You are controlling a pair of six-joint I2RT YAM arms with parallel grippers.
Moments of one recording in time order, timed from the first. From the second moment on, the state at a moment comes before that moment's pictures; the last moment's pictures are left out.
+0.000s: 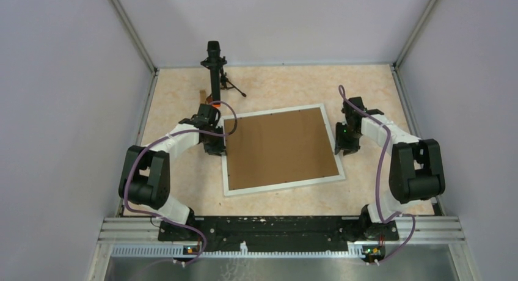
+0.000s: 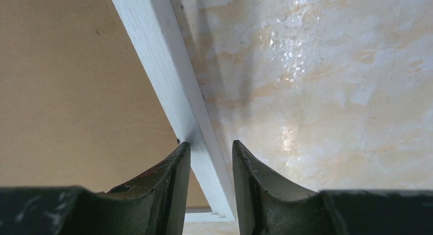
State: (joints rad) left arm -0.25 1.56 0.93 -0.54 0.13 -0.37; right arm 0.15 1.57 0.98 -0.72 -0.03 0.27
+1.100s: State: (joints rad) left arm -0.24 1.57 0.93 -0.54 0.16 -0.36; right arm 0.16 1.64 1.00 -0.68 -0.14 0.24
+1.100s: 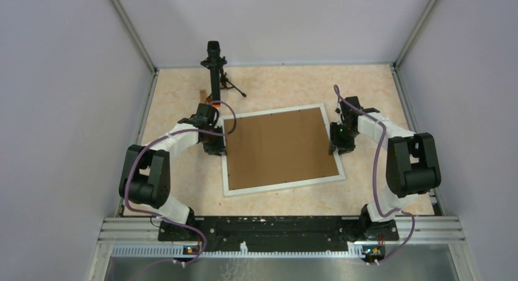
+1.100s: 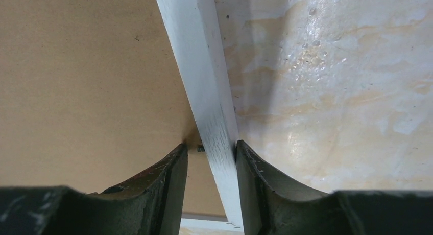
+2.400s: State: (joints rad) left arm -0.23 1.58 0.93 -0.54 0.18 -0.34; right arm 0.03 1.91 1.32 -0.56 -0.31 0.25
